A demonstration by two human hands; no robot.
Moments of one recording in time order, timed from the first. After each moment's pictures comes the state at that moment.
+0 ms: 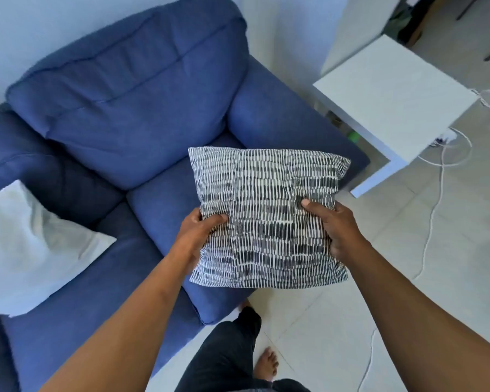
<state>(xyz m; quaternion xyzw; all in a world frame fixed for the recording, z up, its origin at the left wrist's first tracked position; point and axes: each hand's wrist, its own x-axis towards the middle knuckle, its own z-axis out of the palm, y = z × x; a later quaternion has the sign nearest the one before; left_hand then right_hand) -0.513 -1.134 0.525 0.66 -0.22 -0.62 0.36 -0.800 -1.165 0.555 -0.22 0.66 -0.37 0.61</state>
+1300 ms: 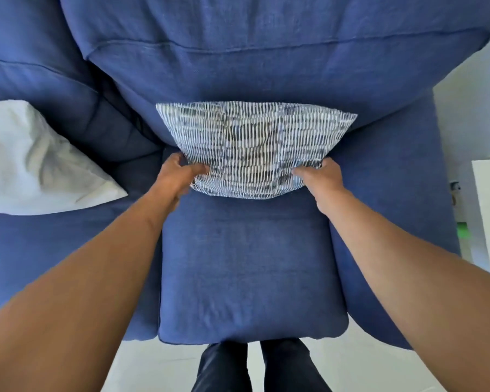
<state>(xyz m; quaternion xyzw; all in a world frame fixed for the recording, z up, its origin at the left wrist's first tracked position) -0.351 -1.323 0.415 0.77 -0.01 -0.47 0.43 -0.576 -1.497 0.430 -0.51 0.63 -0.07 0.58</state>
